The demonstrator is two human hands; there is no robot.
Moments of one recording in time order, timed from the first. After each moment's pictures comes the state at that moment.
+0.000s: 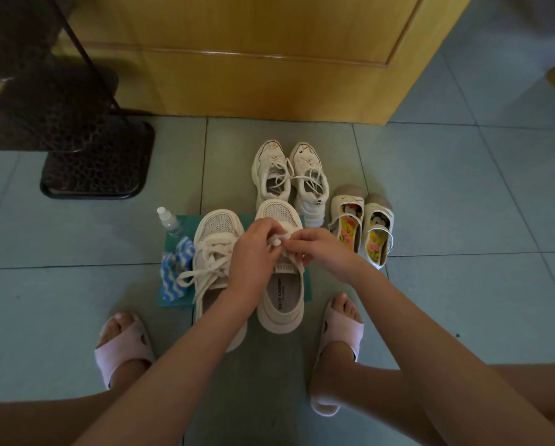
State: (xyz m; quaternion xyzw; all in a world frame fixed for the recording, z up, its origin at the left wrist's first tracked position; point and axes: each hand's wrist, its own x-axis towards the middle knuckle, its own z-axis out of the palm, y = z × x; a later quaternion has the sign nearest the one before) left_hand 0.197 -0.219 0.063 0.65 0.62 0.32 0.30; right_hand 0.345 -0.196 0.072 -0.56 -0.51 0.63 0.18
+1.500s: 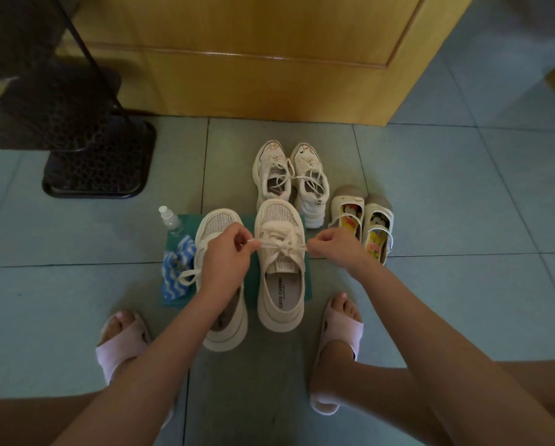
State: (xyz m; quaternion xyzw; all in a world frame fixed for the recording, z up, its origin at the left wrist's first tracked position) left_hand 0.160 -0.223 0.064 0.55 0.69 0.29 0.36; right_hand 0.361 -0.197 0.077 -0.72 -0.50 0.48 0.12
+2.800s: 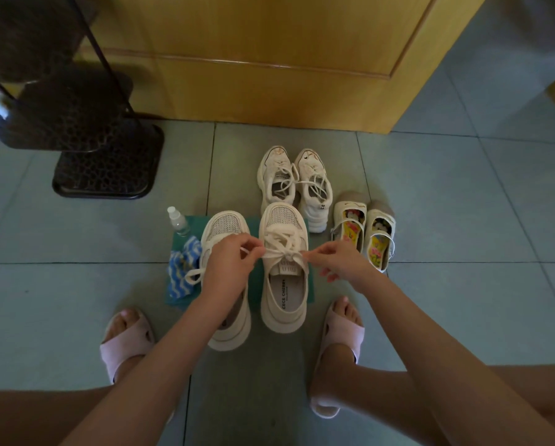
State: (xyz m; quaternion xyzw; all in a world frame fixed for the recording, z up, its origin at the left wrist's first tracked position) left_hand 0.155 -0.231 0.077 0.58 0.67 0.27 0.37; right_hand 0.361 -0.212 0.073 -0.70 -0.45 0.54 0.12
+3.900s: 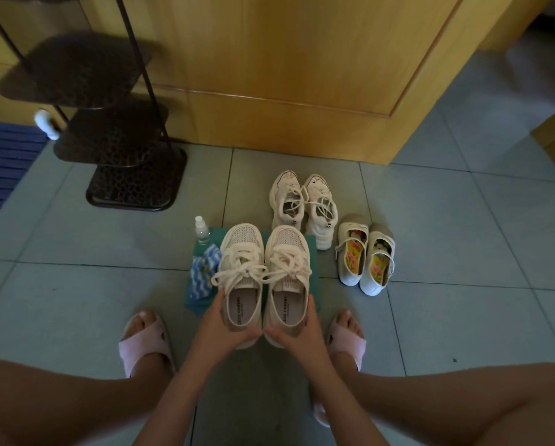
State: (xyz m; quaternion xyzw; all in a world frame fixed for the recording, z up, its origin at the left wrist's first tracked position) left_hand 0.106 -0.334 0.034 0.45 0.67 0.29 0.51; right_hand 0.280 -0.341 0.024 -0.67 -0.46 0.48 0.34
